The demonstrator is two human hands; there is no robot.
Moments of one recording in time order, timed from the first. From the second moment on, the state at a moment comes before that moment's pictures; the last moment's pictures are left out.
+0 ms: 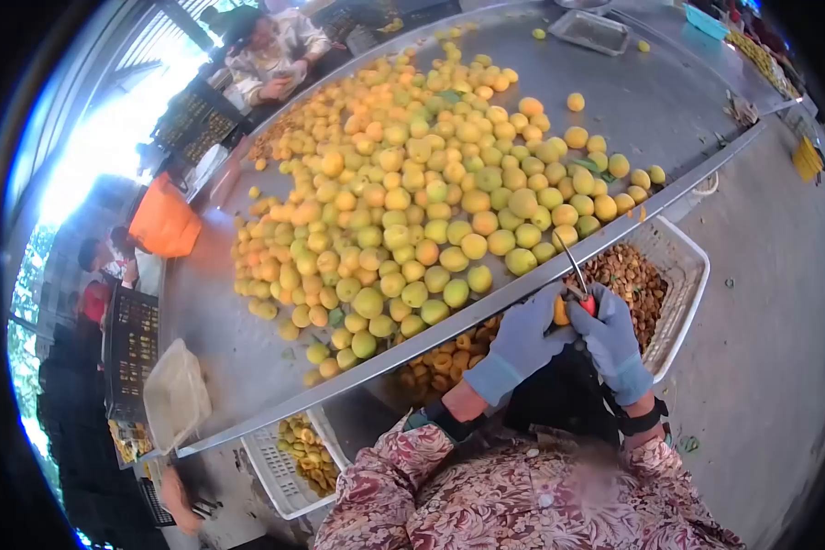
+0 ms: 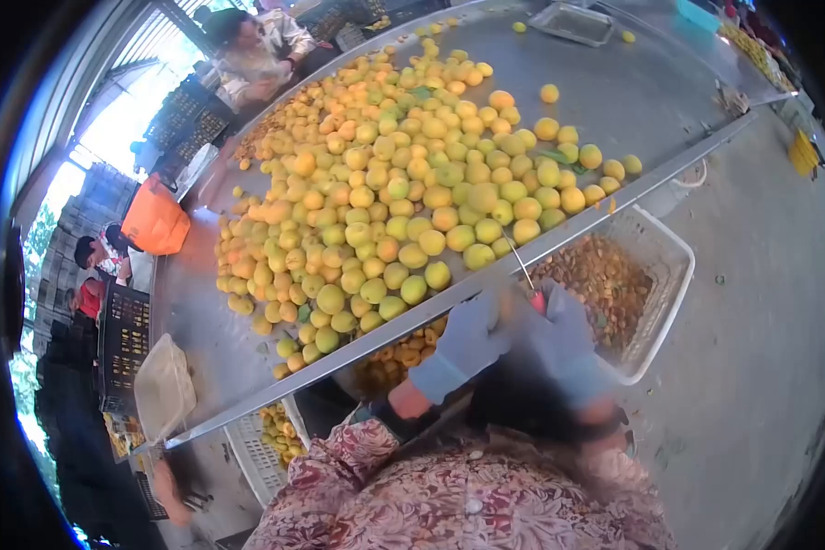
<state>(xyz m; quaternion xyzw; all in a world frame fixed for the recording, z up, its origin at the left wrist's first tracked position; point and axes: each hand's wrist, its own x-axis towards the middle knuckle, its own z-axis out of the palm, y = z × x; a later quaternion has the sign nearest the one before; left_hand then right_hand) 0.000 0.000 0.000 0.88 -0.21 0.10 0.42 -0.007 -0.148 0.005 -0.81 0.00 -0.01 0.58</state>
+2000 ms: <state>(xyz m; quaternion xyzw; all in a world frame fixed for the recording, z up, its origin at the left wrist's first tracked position) -0.078 0.201 0.065 0.40 -0.10 0.04 0.91 -0.069 -0.058 0.095 -0.69 -0.06 0.18 0.70</state>
